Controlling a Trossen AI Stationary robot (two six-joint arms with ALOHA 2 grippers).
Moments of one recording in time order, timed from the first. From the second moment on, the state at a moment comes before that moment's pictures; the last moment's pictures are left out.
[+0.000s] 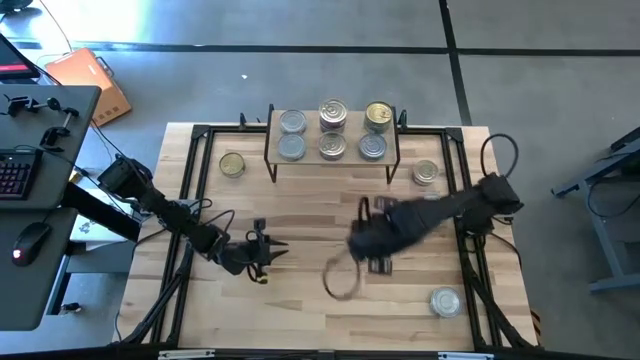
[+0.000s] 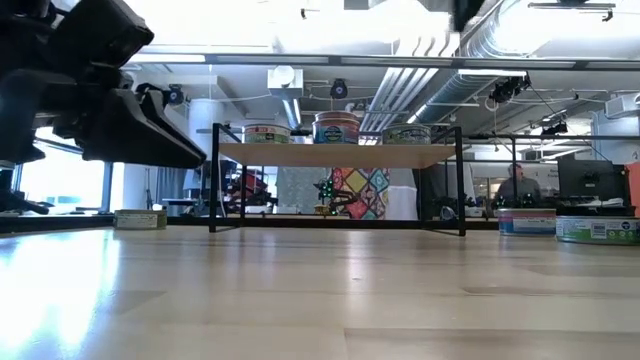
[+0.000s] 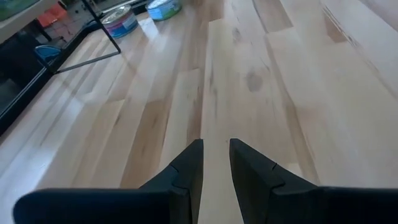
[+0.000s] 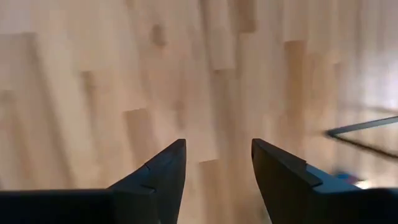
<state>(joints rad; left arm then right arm) -0.58 1.50 0.40 0.51 -0.72 -0.04 0.38 1.82 1.91 -1.56 0.23 0.48</state>
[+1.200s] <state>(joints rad) -0.41 1.50 0.41 0.76 -0.55 -0.07 0.89 1.53 0.83 -0.81 -0.32 1.38</state>
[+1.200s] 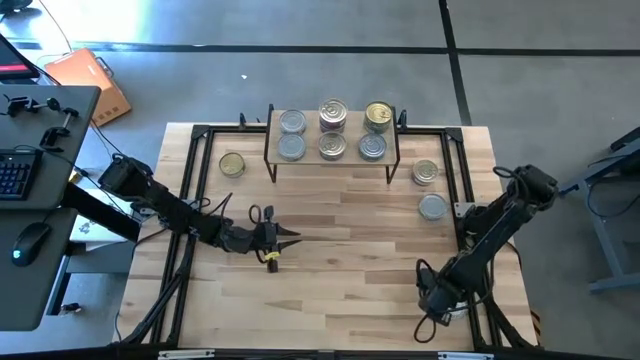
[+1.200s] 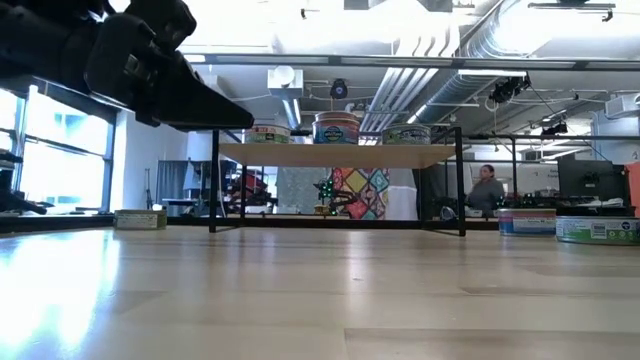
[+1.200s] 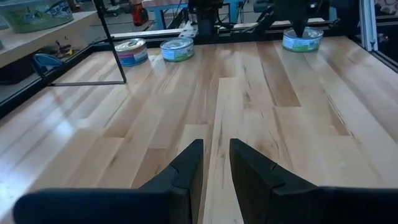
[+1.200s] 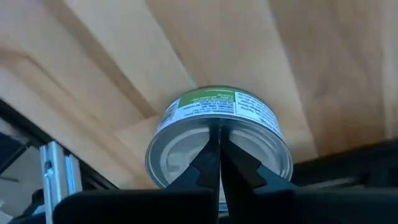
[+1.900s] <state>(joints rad) -0.46 1.50 0.48 0.75 -0.49 -0.01 0.58 1.54 0.83 -0.09 0.32 0.56</state>
